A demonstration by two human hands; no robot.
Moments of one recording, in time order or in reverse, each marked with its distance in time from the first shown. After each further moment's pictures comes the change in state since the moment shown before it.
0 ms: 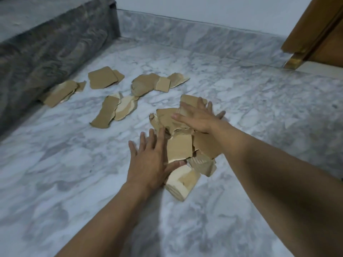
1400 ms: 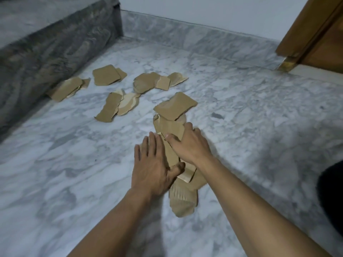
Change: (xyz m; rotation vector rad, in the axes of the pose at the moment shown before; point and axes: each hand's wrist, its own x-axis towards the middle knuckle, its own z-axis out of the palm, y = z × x) left_hand -0.040 0.011 0.014 -0.010 0.022 -0.030; right_hand -0.108 -0.034 0.051 0.175 0.155 0.055
